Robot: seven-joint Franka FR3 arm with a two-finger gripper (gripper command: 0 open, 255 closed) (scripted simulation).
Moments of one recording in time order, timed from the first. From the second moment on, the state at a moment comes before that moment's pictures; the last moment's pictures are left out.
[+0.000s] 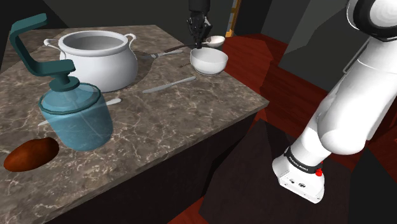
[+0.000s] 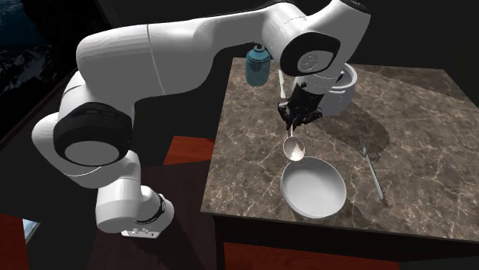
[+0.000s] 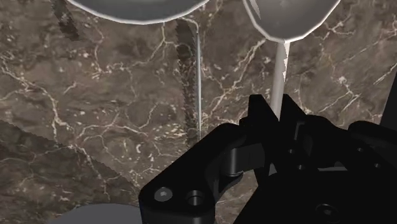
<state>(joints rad) 0.16 0.09 0.01 -1.54 0.02 1.52 -1.17</state>
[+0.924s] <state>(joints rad) -0.01 0.24 -0.11 -1.34 0.01 1.46 -1.45</state>
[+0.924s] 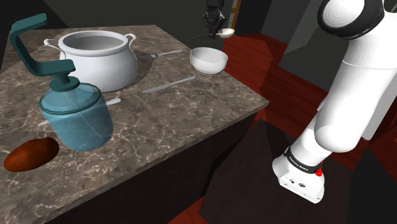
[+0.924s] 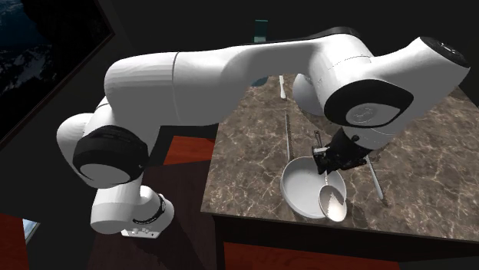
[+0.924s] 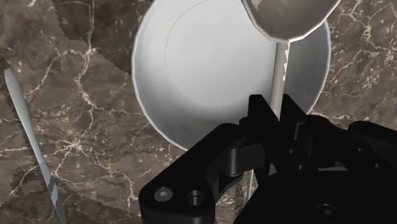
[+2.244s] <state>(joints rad) 0.00 0.21 -0.11 -1.57 0.01 1.67 -1.46</state>
